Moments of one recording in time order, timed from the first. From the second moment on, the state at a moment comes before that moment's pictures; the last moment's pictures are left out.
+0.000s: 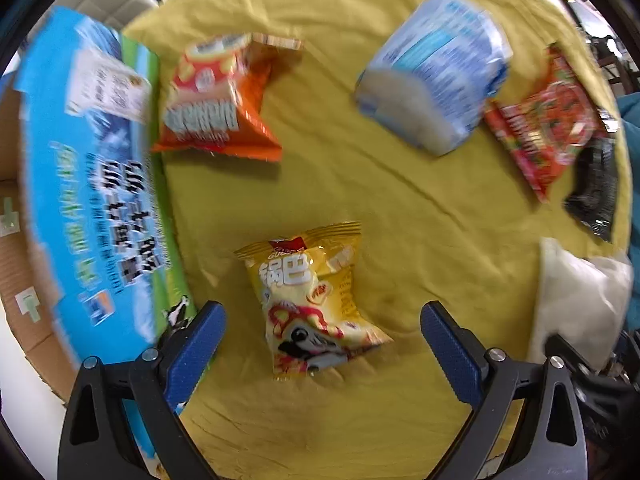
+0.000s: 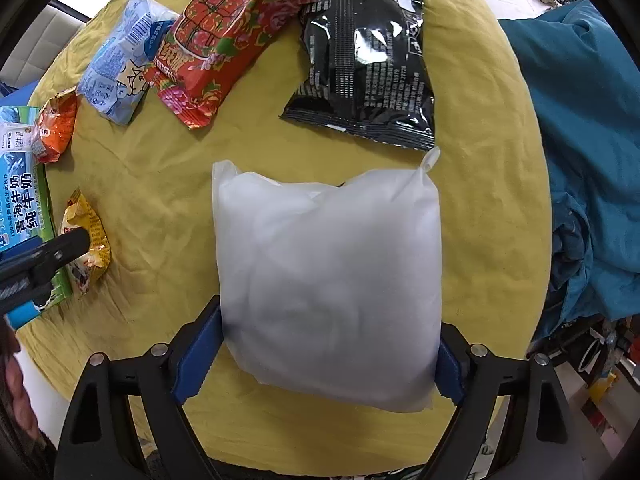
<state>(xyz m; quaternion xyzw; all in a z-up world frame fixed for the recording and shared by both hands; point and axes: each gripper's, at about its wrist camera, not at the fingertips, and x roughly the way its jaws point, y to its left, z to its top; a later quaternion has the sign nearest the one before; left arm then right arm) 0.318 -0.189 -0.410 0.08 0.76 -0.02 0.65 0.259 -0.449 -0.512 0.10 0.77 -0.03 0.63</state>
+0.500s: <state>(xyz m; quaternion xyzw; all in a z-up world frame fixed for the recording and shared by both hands) 0.317 -0.179 -0.469 0.02 0.78 -0.03 0.62 0.253 -0.426 -0.484 0.09 0.78 -0.03 0.62</state>
